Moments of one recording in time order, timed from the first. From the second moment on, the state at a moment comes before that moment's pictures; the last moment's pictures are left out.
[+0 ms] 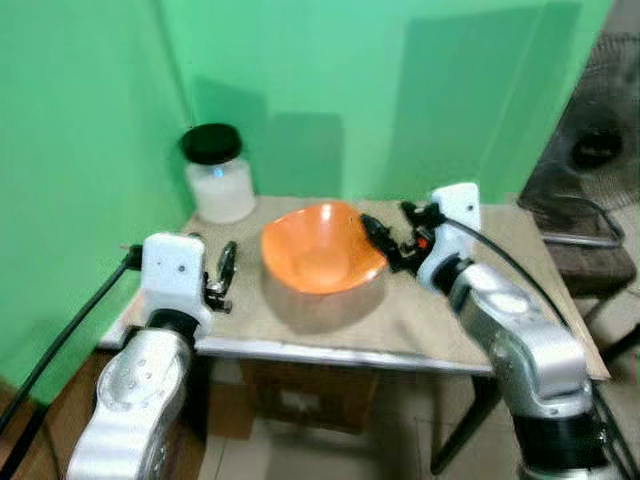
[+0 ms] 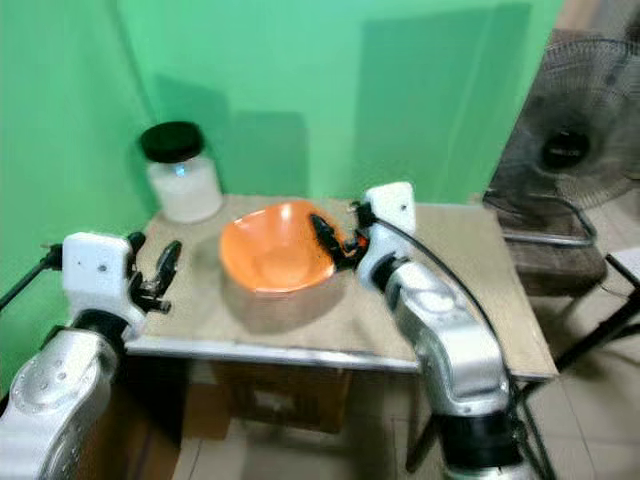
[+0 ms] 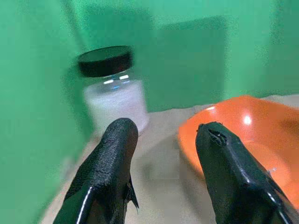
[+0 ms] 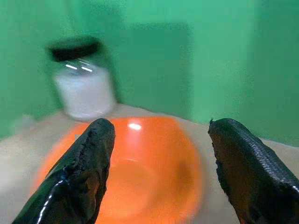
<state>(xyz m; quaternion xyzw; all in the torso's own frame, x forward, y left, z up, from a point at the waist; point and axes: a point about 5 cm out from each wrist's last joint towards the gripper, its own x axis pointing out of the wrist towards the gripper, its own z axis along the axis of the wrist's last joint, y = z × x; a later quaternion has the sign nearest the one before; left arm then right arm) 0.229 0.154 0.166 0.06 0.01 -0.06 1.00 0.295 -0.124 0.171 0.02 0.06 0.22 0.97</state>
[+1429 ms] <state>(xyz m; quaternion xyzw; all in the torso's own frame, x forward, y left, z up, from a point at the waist) 0.226 0.137 0.154 0.08 0.05 -0.30 0.95 0.364 -0.135 0.122 0.17 0.30 0.10 0.93</state>
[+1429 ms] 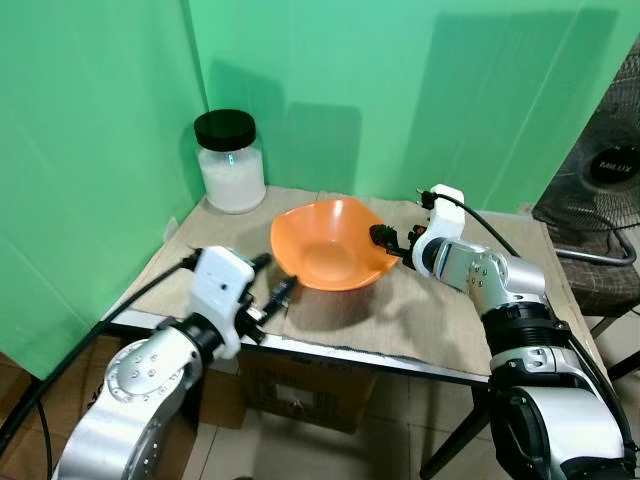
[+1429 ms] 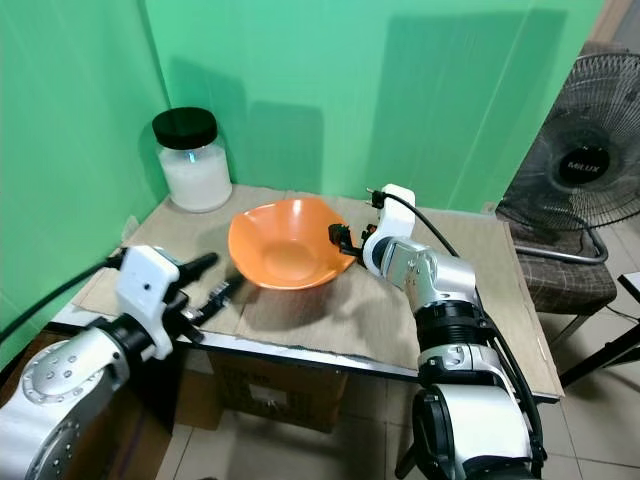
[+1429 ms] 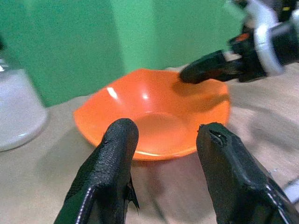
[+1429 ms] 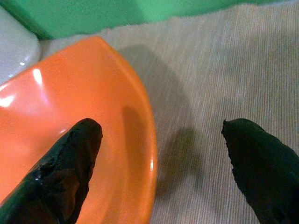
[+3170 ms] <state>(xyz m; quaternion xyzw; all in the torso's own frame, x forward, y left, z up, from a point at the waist) 0.227 0.135 0.149 0.09 0.07 -0.34 0.93 0.359 -0.114 0.091 0.44 0.34 0.07 0.83</state>
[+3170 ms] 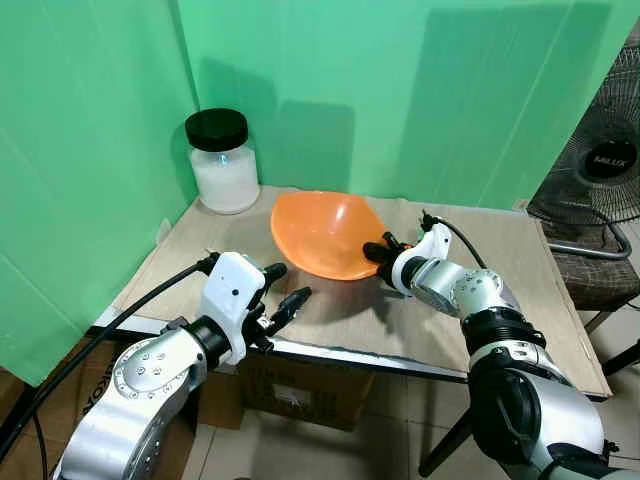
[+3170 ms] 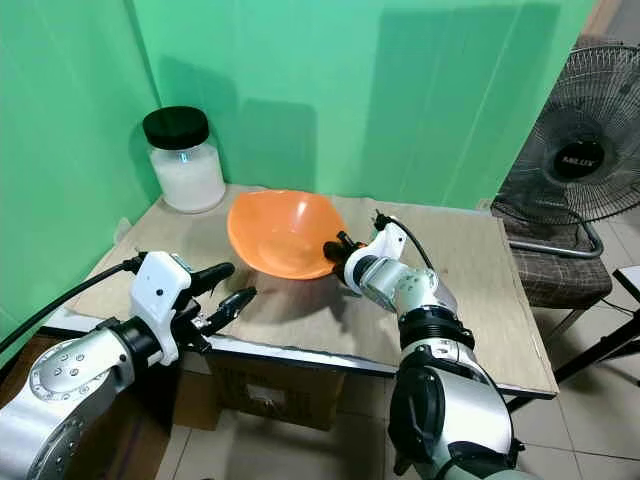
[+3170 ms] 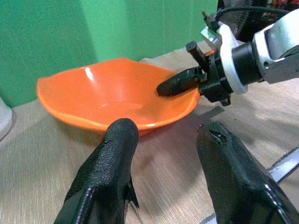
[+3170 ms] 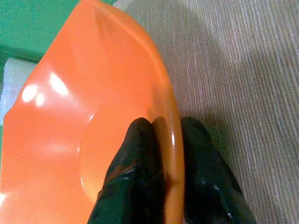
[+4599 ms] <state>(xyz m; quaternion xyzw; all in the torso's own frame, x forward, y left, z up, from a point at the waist) 0.249 0.121 0.170 0.06 -0.01 -0.14 0.99 0.257 -0.173 0.204 0.08 -0.01 0.07 0.99</state>
